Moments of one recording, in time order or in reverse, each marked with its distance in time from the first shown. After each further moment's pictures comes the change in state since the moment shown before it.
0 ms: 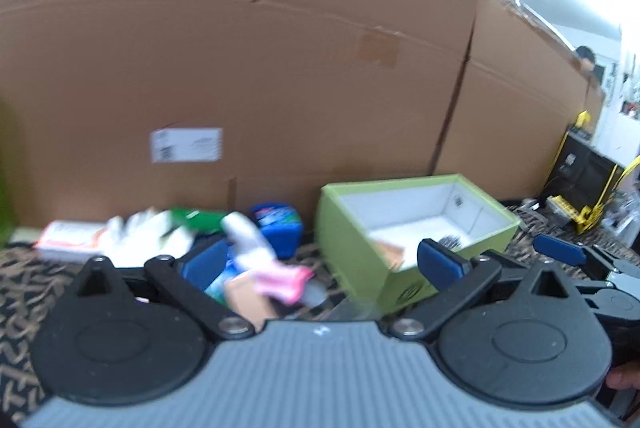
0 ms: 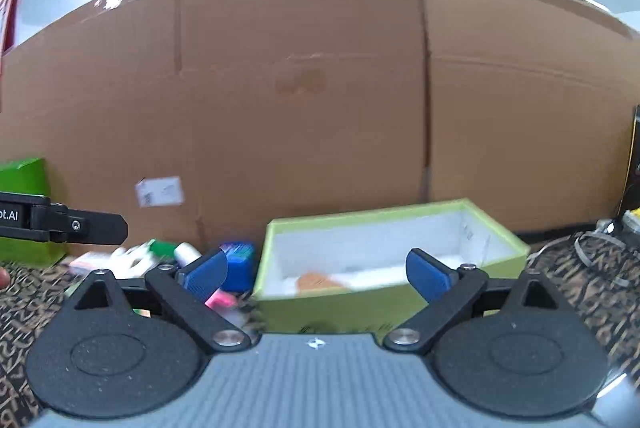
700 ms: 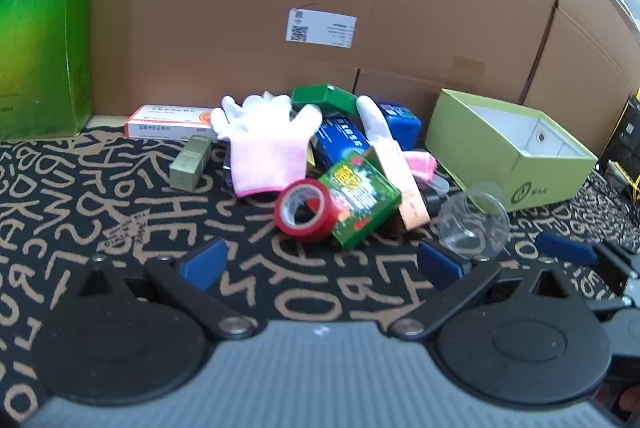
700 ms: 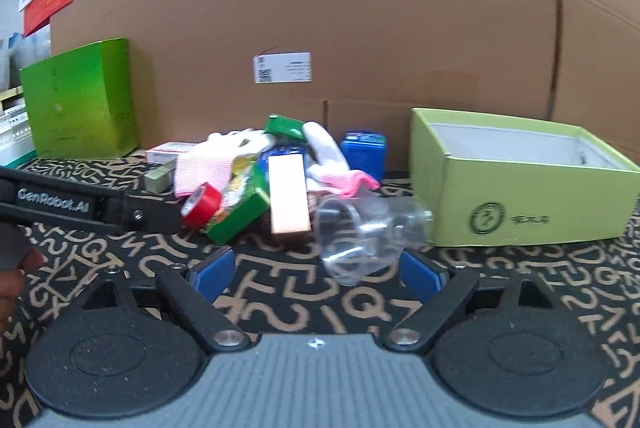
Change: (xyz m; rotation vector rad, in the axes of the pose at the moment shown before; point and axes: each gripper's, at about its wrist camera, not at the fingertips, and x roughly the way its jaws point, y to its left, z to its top) left arm -0.005 0.101 -0.083 -0.103 0.146 0.127; right arm 0.025 0.100 -0.065 -0.114 0.191 0.160
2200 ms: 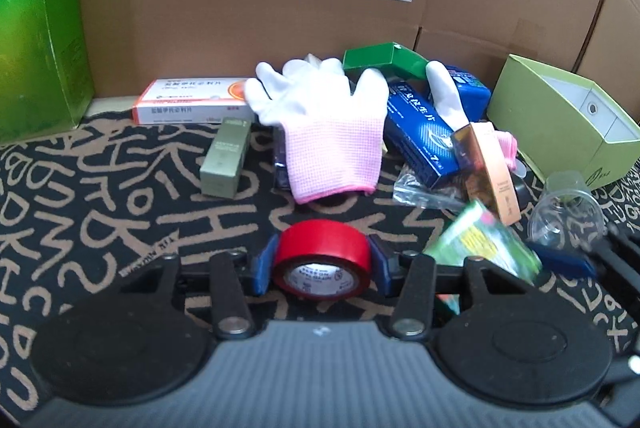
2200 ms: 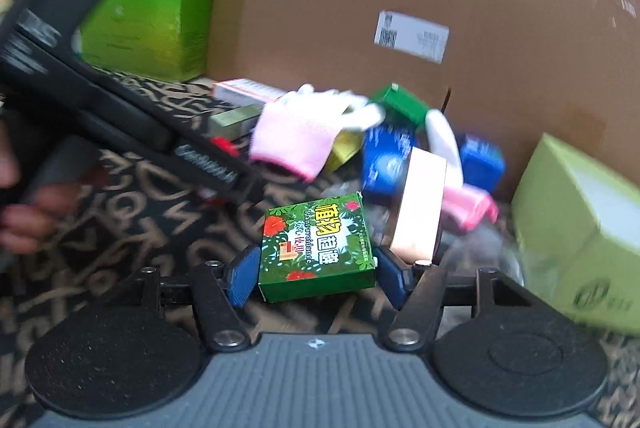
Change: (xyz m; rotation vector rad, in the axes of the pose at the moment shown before) left arm 0.067 0.038 0.026 0.042 0.158 0.058; right arm 0.046 0.063 0.012 -0.227 0.157 0.132
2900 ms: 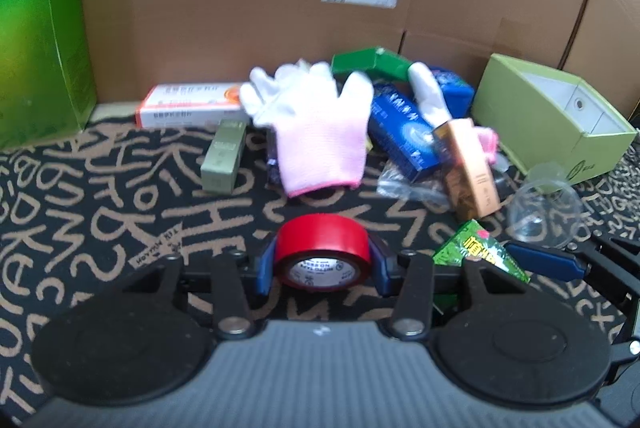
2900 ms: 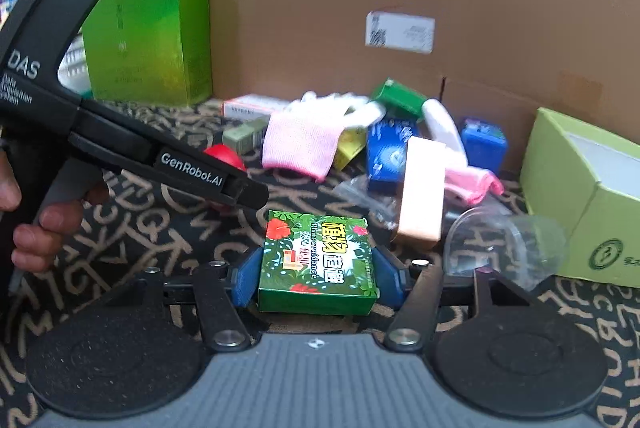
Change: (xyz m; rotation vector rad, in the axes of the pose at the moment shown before) left arm -0.024 -0.010 -0.002 0.017 -0.009 -0.007; right arm -0.012 -0.005 0.000 0.090 -0.067 0.041
